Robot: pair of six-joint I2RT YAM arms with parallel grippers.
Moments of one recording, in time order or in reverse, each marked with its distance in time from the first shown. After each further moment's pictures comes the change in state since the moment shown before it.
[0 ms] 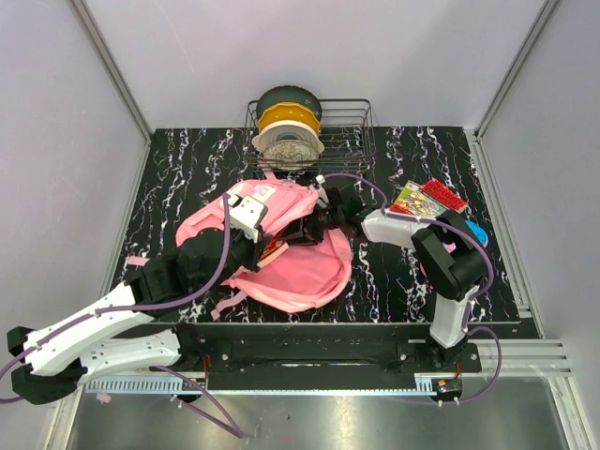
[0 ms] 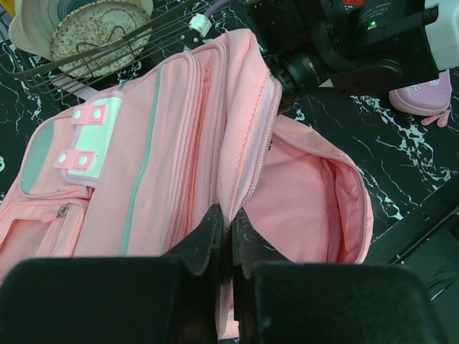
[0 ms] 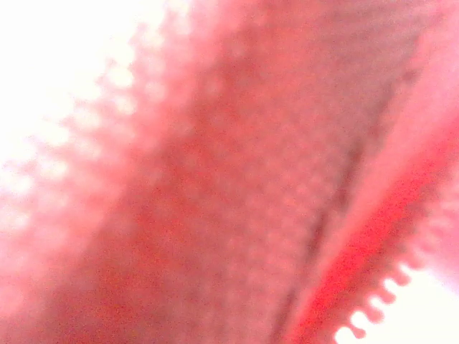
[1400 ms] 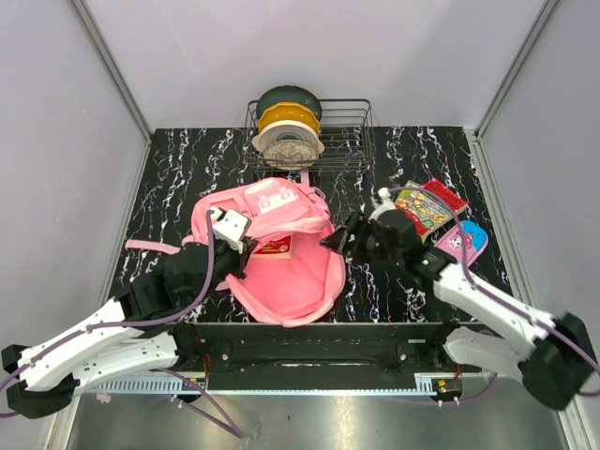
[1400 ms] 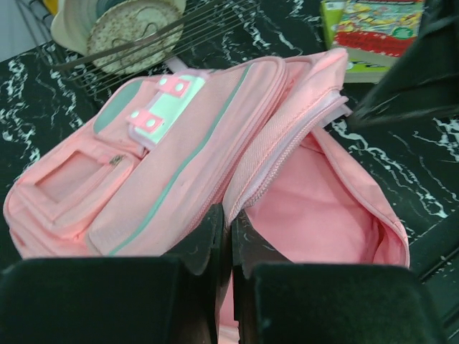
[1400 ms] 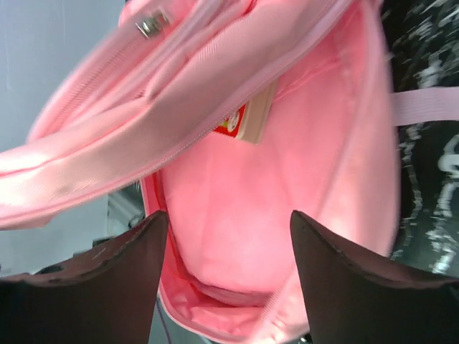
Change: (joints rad) left arm 0.036 -0.170 -0.153 0.048 -0.013 0.072; right arm 0.050 -0.749 -0.395 -0.219 0.529 -0.114
